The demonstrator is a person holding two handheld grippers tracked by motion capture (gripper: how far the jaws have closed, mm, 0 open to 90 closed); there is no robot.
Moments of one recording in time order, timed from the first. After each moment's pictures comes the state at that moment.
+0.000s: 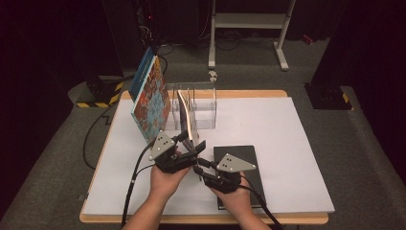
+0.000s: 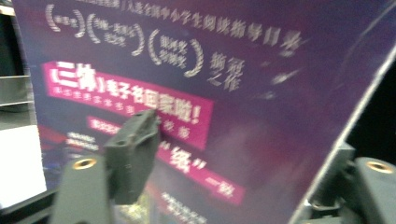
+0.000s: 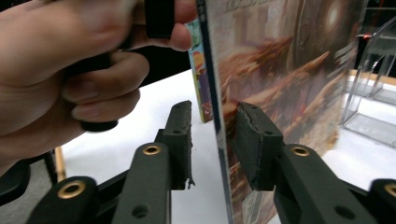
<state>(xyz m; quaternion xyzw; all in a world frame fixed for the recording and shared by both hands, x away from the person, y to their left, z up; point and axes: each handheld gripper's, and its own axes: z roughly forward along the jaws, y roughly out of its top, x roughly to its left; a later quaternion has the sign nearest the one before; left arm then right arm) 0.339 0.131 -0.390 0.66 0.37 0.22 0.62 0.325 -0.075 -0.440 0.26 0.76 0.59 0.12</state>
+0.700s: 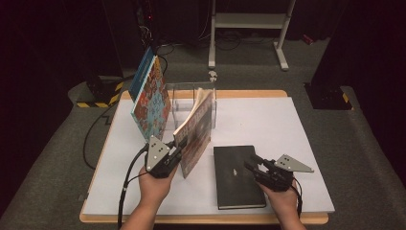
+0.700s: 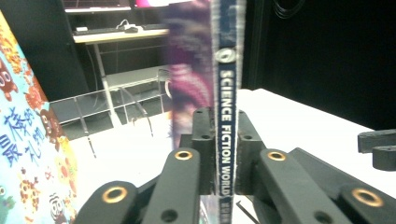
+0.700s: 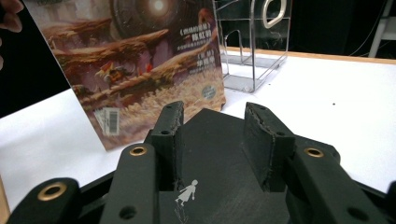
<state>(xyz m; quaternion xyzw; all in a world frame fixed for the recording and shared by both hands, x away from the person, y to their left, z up) 0.316 0.145 -0.380 0.67 0.37 0.33 0.55 0.335 -0.214 -0.455 0.36 0.72 0.58 0.16</state>
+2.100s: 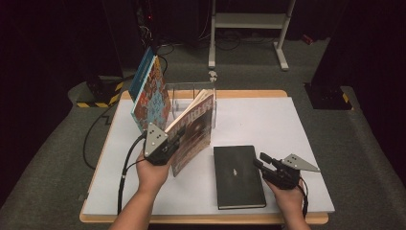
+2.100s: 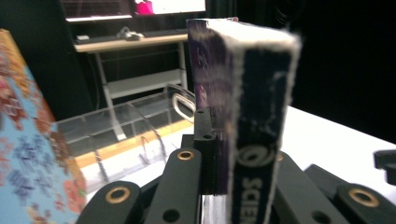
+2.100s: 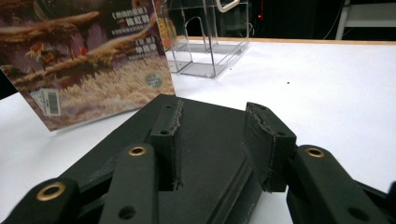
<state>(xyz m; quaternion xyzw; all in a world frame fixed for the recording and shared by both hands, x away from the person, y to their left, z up) 0.344 0.154 -0.362 0.67 0.37 0.34 0.55 0.345 -0.239 -0.470 0.40 0.71 0.55 0.18</state>
